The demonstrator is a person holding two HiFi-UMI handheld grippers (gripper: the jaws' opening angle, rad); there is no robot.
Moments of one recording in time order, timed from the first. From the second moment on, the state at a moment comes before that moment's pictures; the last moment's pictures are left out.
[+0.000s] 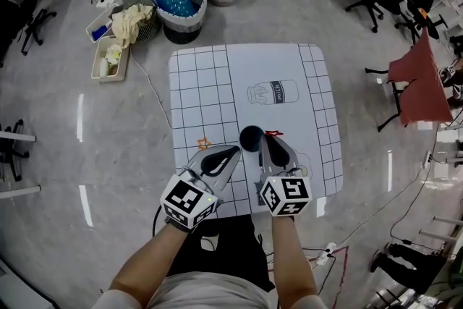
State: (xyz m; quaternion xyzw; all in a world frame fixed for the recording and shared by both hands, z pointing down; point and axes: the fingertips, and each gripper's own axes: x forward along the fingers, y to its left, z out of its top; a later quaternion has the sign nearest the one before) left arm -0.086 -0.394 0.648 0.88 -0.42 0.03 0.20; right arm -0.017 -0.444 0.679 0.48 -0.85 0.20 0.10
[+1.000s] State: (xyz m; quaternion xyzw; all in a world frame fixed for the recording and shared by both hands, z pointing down) left arm -0.057 -0.375 0.607 0.88 -0.41 0.05 0.22; right arm 0.013 -0.407 0.644 0.49 -0.83 0.23 0.14
